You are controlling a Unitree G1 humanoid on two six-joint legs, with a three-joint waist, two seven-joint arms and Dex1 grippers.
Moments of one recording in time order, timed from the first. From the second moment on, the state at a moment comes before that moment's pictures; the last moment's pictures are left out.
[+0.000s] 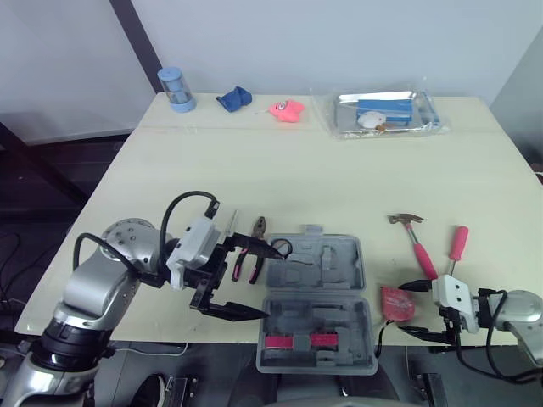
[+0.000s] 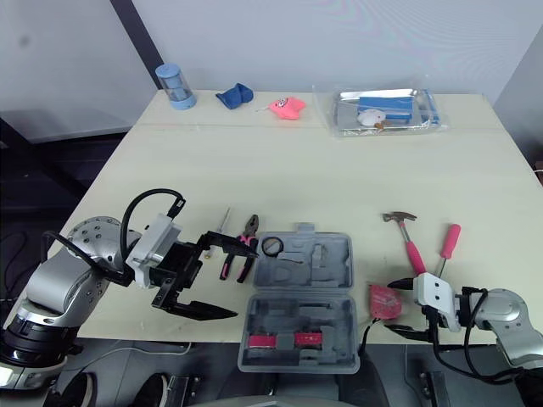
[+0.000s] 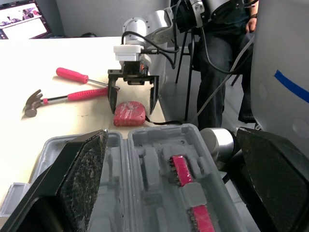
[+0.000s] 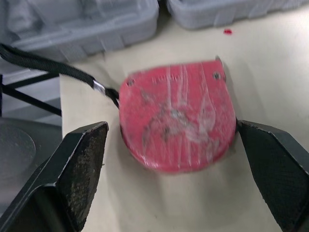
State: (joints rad) left arm -0.24 0.85 -0.01 -0.34 -0.65 0.31 -1.51; right arm 0.03 -0.78 0.07 0.22 0.20 -0.24 1.25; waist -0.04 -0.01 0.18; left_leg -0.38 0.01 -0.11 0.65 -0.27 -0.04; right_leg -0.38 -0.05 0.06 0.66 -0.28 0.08
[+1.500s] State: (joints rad) left arm 0.00 0.82 0.20 -0.32 -0.69 0.26 -1.34; right arm -0.54 -0.85 0.38 -0.27 0.09 0.65 1.15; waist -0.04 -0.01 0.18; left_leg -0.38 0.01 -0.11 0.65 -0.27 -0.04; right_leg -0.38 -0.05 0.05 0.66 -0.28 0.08
